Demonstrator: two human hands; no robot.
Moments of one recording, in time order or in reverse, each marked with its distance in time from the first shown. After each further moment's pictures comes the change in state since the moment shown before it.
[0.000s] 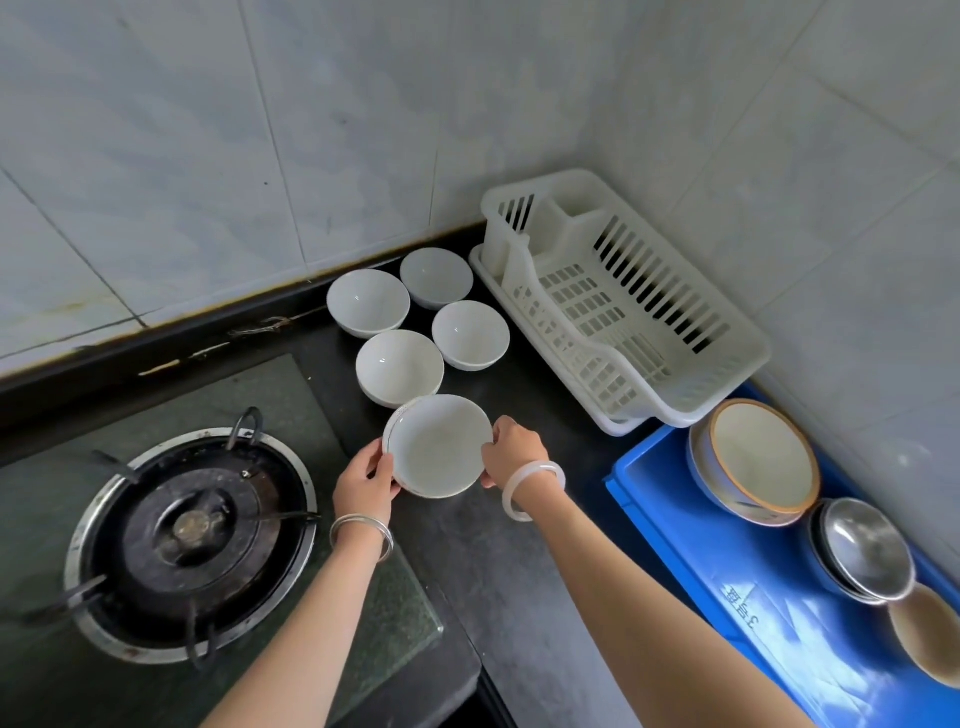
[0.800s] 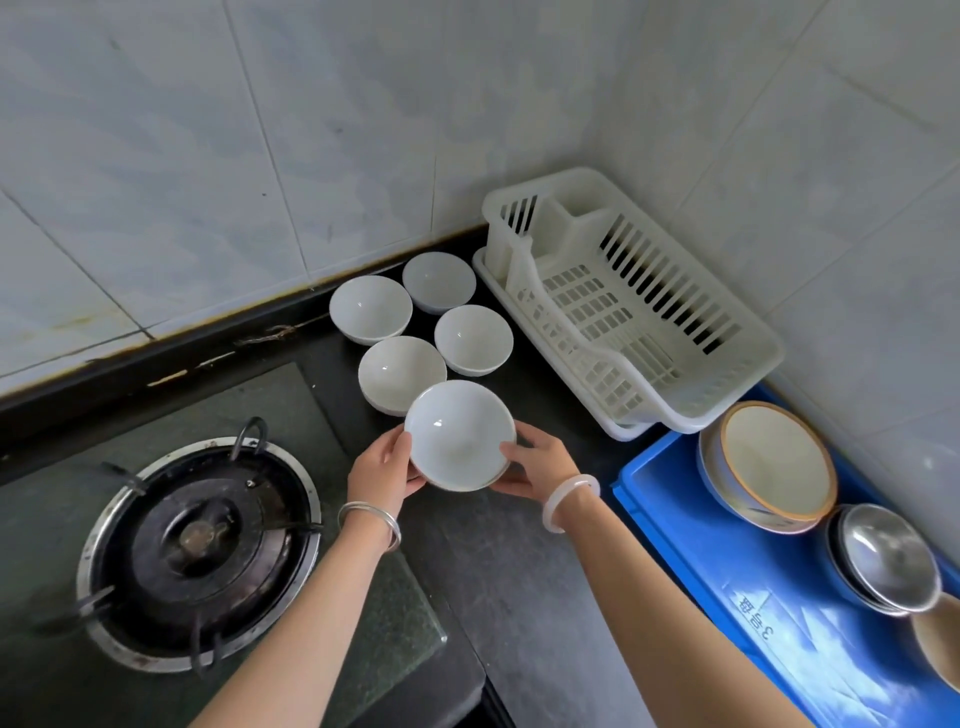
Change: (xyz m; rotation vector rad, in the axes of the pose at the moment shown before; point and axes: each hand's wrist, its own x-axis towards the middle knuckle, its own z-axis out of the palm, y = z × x) left_hand -0.011 0.035 0.019 0.035 -0.084 -0.026; right_hand 0.012 0.032 -0.015 0.849 -0.164 0.072
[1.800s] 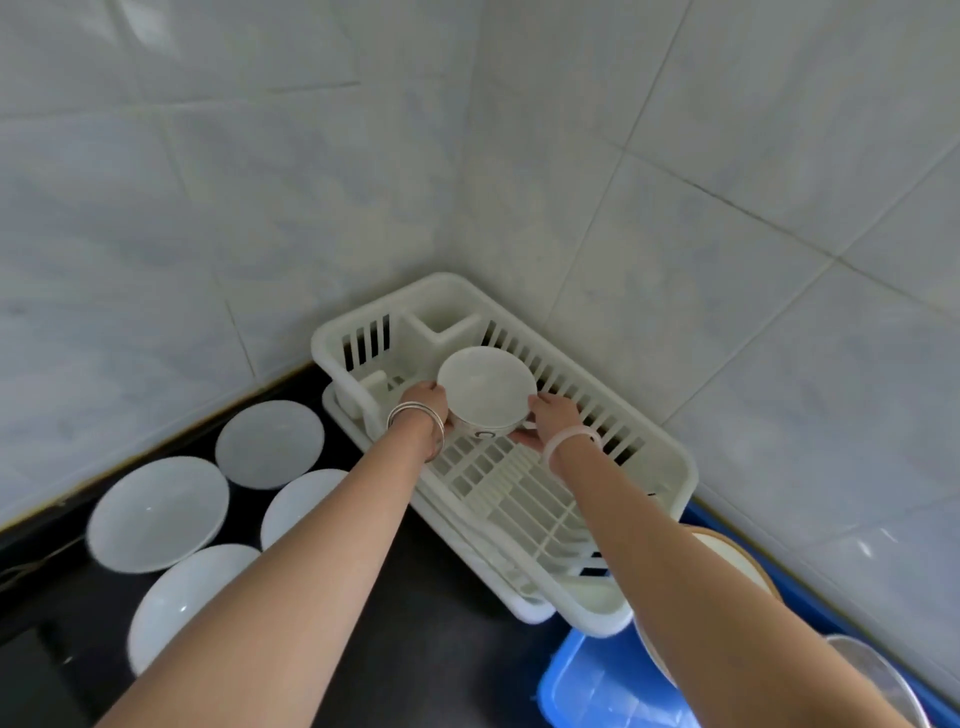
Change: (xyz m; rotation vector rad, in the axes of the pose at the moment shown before) left_hand 0.162 0.120 0.300 0.177 -0.319 -0.078; right_hand 0.165 -0.181 -0.162 0.250 0.374 -0.116
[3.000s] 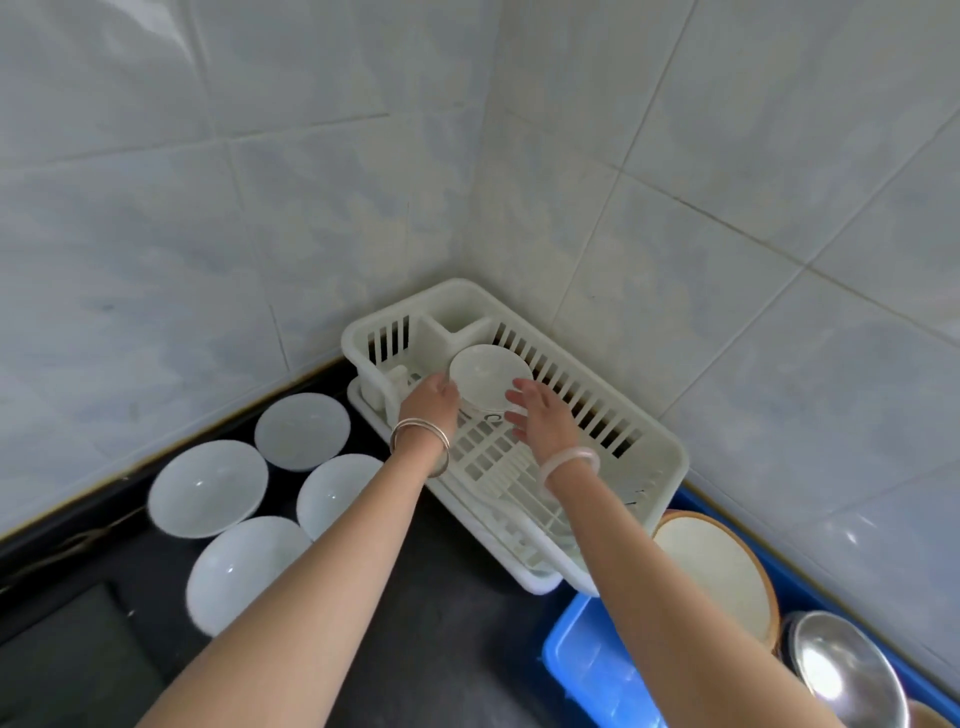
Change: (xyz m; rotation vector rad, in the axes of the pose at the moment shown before) left_hand -0.066 0.004 -0.025 0.479 0.077 0.338; right_hand -0.075 0.009 0.011 -0.164 -0.054 -0.355
